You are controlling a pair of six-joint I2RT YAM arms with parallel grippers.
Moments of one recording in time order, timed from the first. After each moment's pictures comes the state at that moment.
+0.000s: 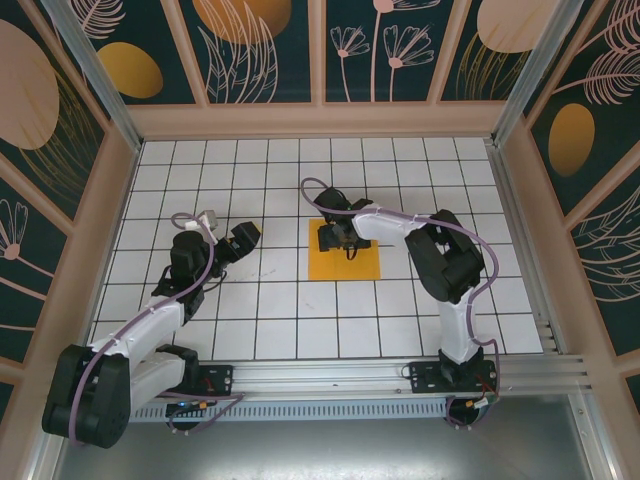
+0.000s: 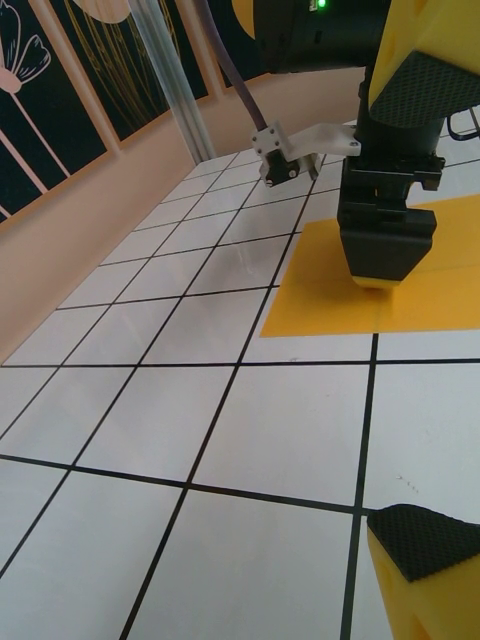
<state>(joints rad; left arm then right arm) -0.24 1.05 0.34 0.36 0.31 -0.85 0.71 2.01 1.35 -0.60 0.19 0.54</state>
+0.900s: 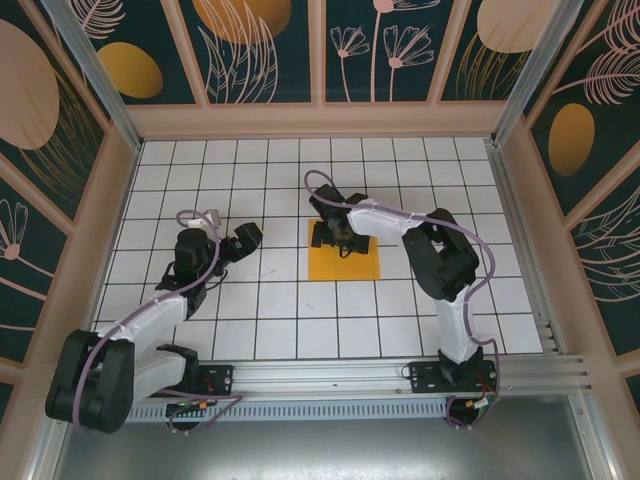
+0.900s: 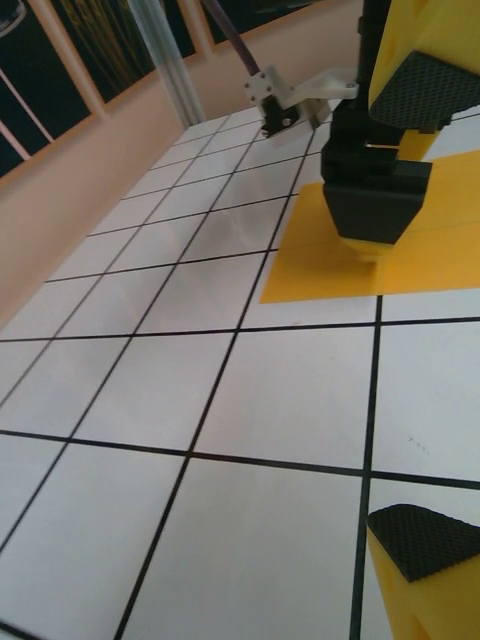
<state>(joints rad) -0.24 1.15 0.36 0.37 0.30 -0.79 0.72 2.05 1.45 -0.72 0.13 0.79</state>
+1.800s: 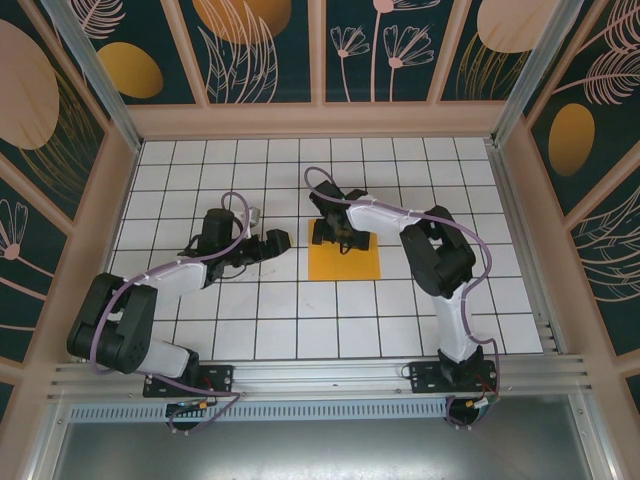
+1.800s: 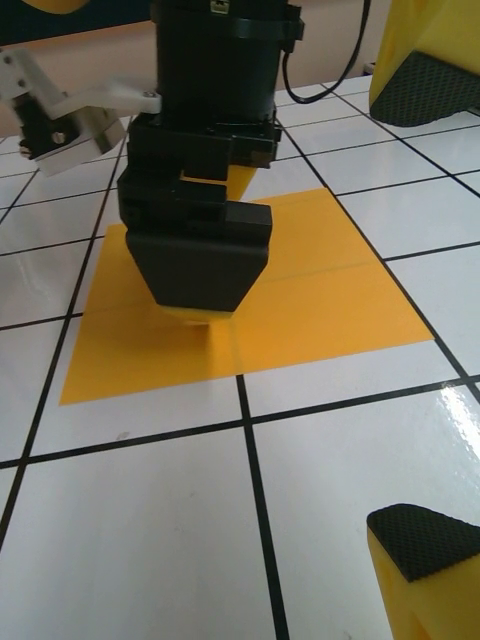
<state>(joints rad) -0.32 1.45 0.59 0.18 0.61 -0.66 0.70 2.08 1.49 -0.75 0.14 0.76</state>
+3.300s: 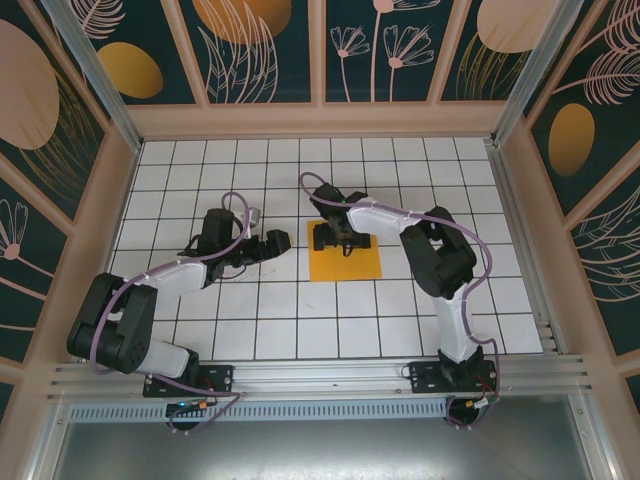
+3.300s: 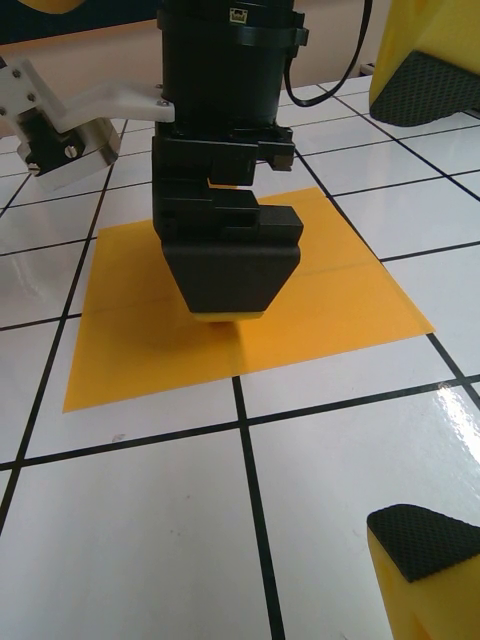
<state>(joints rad) -0.32 1.45 0.59 0.18 0.62 -0.66 0.71 2.07 1.45 -0.72 0.14 0.60</state>
